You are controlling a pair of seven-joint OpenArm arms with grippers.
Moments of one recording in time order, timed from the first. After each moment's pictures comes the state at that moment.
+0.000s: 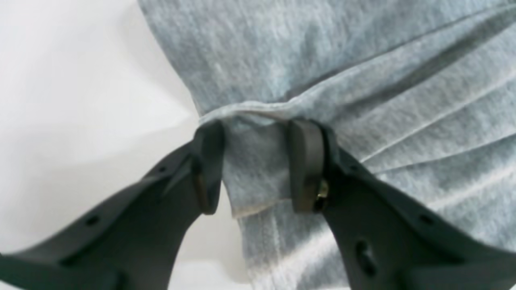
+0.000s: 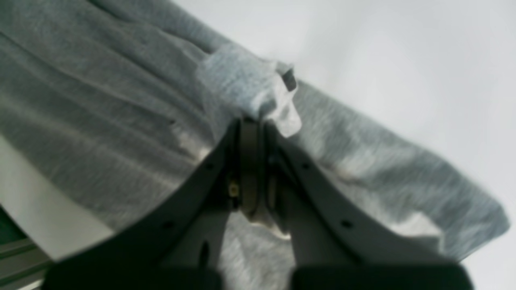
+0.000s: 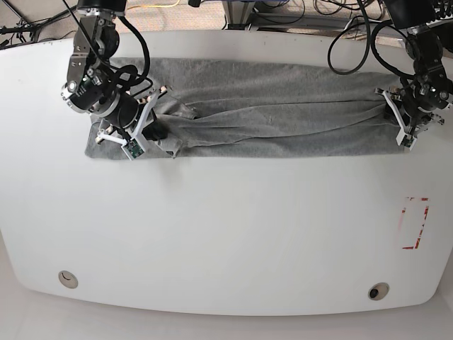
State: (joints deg) left arm 8.1 -20.5 -26.9 87.8 -6.3 -42.8 52.4; right arm -11.3 9.9 14.0 111.2 27.1 41.1 -61.9
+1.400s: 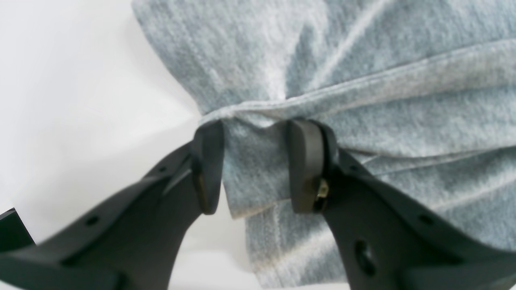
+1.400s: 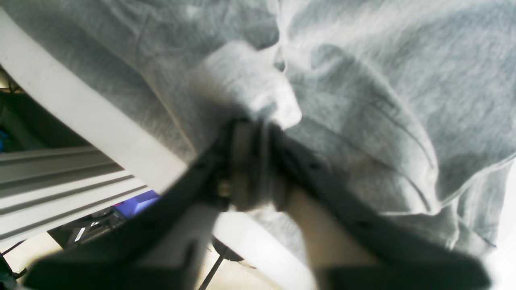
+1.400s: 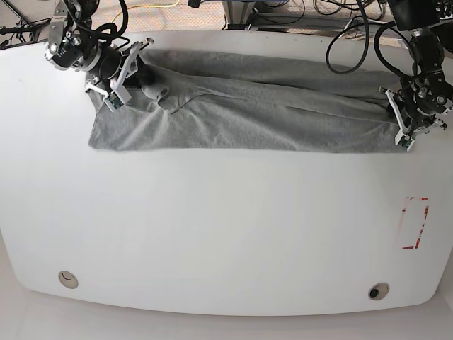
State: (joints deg) left arm 7.9 -22.6 -23.8 87.9 -1.4 -42.8 52.2; right arm -26.9 16.7 17.9 111.7 38.1 40.9 -62.1
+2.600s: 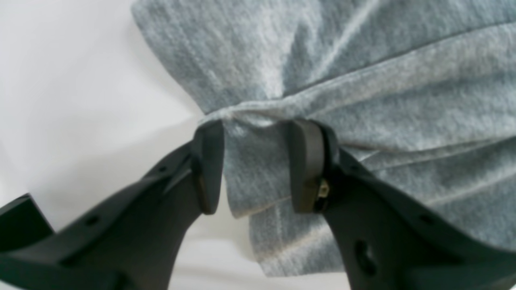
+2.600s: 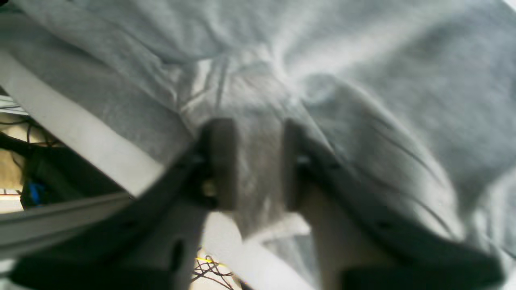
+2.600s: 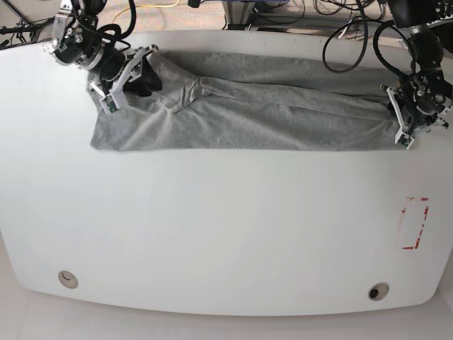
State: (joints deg) left arm 8.1 -22.0 -24.0 91.9 -0.1 -42.9 55.1; right arm -25.5 10.0 20.6 109.6 39.6 40.9 -58.8
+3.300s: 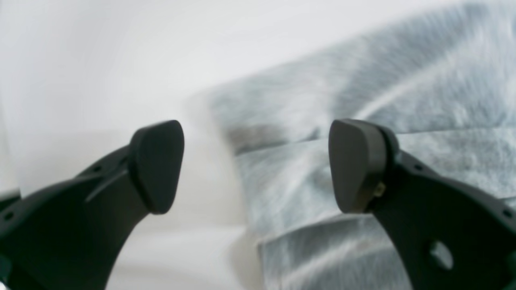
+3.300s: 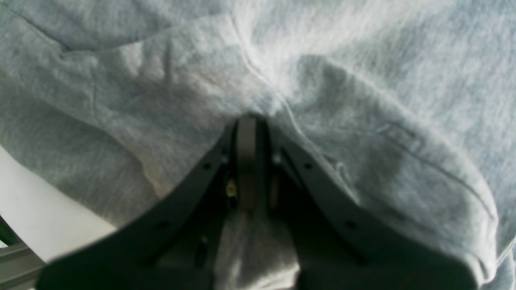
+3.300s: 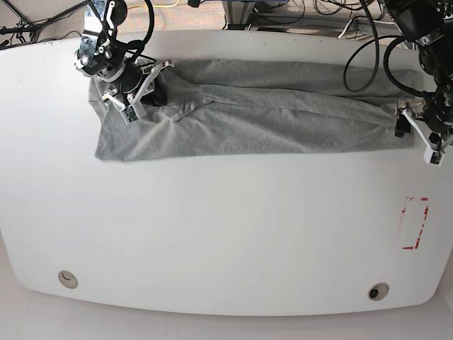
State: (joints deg) left arm 3.1 -21.8 -37.0 92.2 -18.2 -42.8 62.3; right arm -19.3 5.6 17.4 97.1 17.1 41.2 -44.9
